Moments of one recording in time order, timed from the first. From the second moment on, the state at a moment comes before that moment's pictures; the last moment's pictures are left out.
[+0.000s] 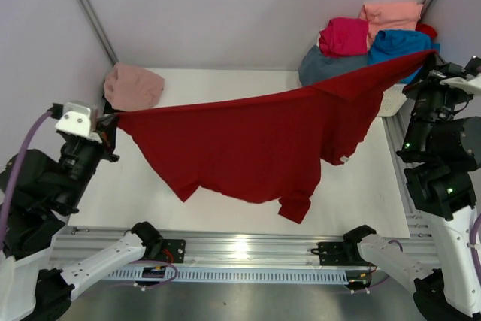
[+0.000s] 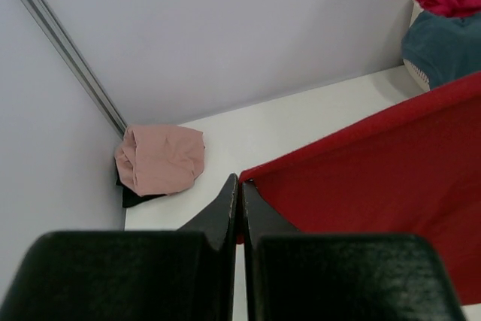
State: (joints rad) left arm -0.70 0.66 1.50 -0.83 -0.49 0.19; right arm 0.43 0.87 1.47 -0.08 0.75 -0.14
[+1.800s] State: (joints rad) left arm -0.43 1.63 1.39 -0.43 -0.68 0.04; right arm 0.26 1.58 1.32 0.04 0.46 0.05
